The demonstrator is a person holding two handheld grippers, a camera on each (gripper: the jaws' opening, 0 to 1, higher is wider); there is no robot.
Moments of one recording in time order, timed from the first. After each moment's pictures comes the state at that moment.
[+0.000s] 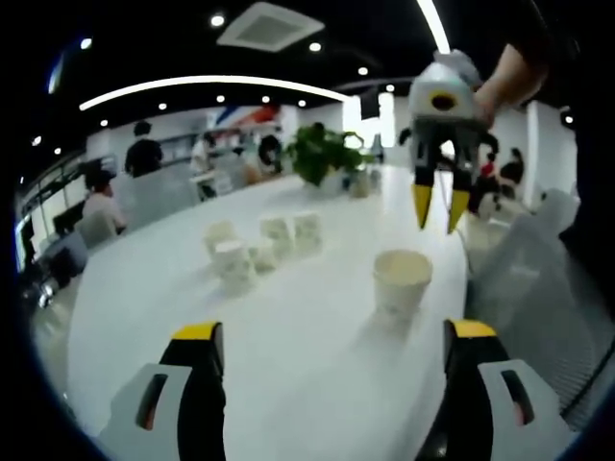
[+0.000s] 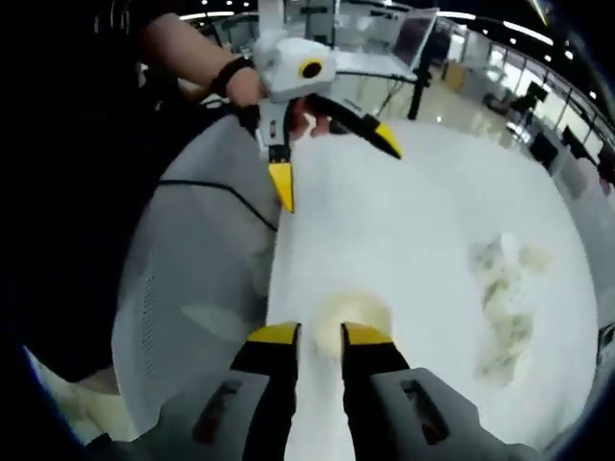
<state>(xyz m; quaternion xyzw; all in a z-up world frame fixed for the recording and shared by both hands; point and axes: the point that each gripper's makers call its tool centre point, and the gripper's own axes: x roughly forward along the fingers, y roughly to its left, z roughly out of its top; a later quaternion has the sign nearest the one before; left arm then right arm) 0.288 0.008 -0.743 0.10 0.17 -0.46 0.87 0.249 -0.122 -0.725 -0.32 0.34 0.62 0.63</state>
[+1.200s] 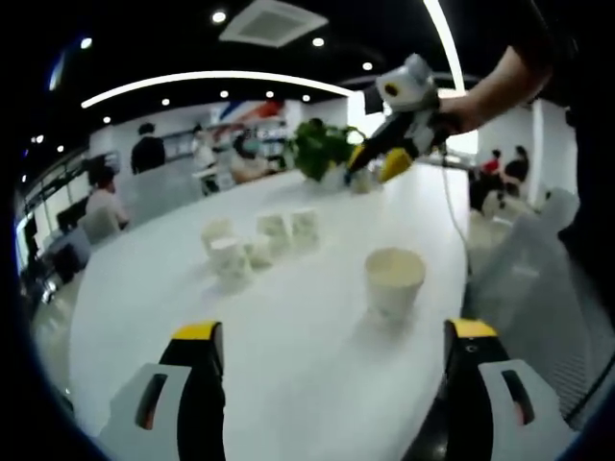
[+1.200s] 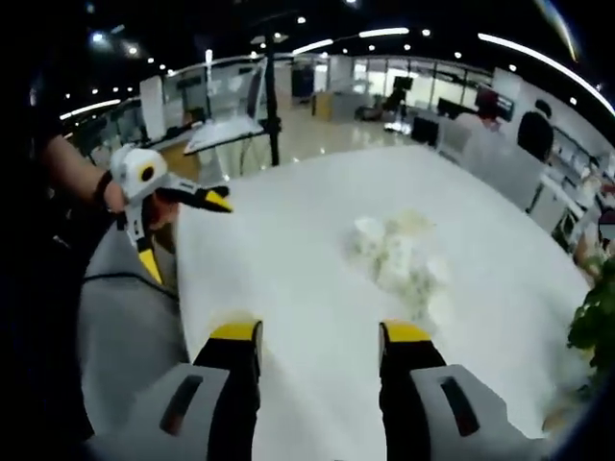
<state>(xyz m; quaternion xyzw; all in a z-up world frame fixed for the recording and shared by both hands) 0.278 -0.002 -0.745 0.11 0.18 -0.44 0.87 0.354 -0.179 -0.697 -0.18 0.30 0.46 0.81</state>
